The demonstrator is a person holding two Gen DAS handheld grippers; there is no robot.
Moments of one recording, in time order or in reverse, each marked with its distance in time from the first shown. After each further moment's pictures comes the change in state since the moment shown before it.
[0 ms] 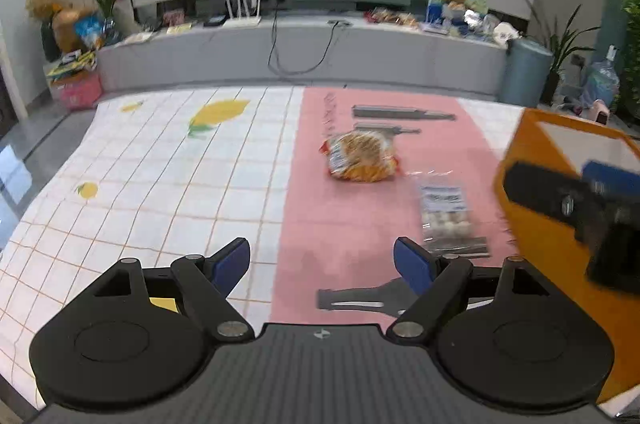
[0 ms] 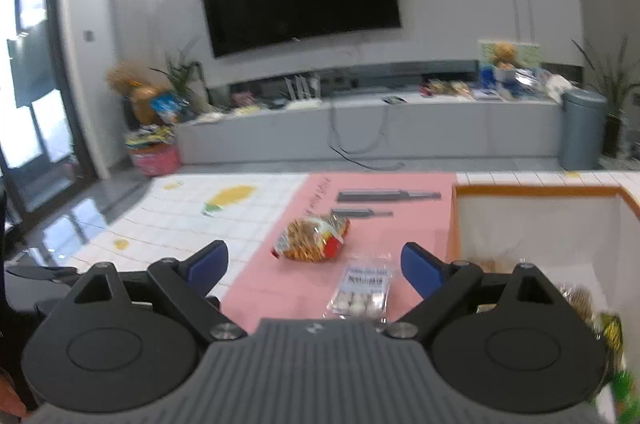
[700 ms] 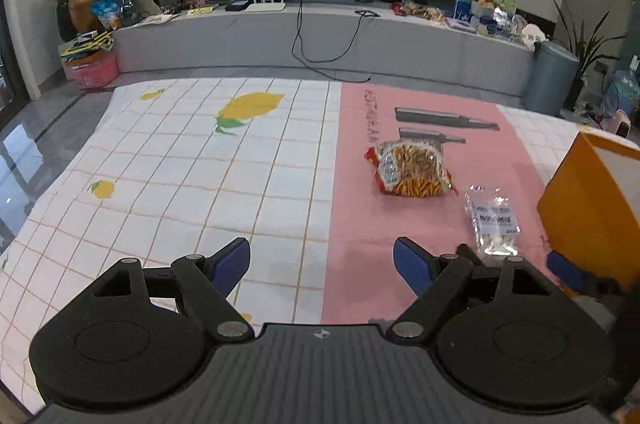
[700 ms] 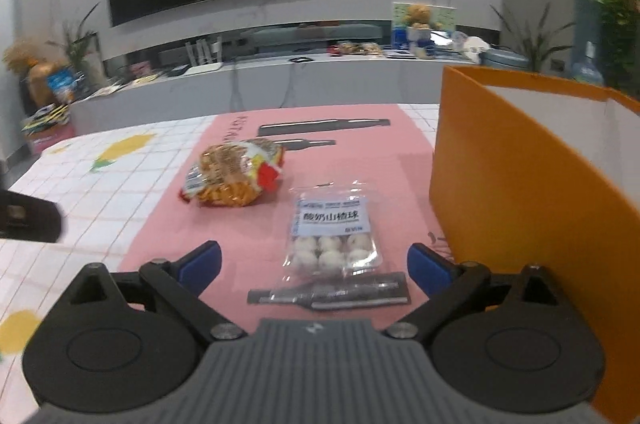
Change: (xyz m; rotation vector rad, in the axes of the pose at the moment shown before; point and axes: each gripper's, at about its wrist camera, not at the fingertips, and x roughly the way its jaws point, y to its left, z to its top) left arm 0.015 0.035 0.023 -0.050 0.033 0.025; right arm 0.117 0.018 -0.058 0.084 0.053 -0.300
